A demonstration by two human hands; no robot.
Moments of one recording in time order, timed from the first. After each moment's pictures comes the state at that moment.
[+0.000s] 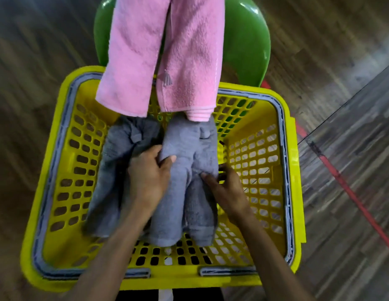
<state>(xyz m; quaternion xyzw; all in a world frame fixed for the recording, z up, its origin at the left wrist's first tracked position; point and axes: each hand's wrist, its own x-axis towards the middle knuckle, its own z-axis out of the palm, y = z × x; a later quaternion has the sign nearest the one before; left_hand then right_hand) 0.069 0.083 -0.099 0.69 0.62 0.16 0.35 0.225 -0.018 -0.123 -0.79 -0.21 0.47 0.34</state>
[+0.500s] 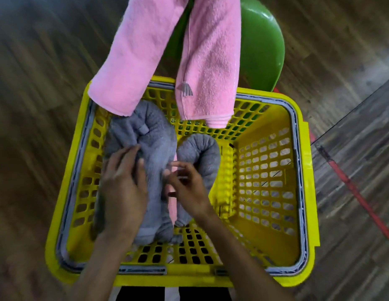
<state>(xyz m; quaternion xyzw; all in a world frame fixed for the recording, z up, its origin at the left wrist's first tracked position) 0.004 0.071 -0.062 0.71 0.63 0.24 0.20 0.126 0.025 -0.122 -0.67 -0.19 0.56 0.44</state>
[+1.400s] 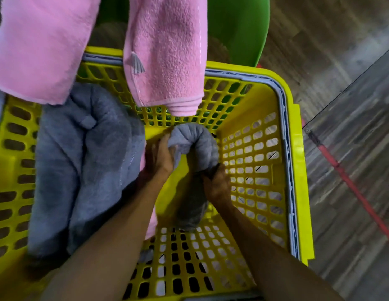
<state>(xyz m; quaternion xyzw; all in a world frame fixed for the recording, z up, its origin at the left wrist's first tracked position) 0.139 0.106 -0.263 0.69 0.61 0.11 0.38 0.249 -0.019 -0.228 -0.88 -0.23 0.39 0.15</state>
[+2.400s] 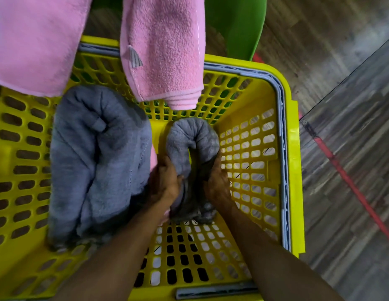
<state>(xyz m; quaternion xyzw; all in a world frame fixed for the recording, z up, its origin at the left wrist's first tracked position) 0.130 0.031 -0.244 0.70 0.61 -0.13 0.34 0.247 -0.035 -0.213 -0.88 -0.30 0.38 0.02</state>
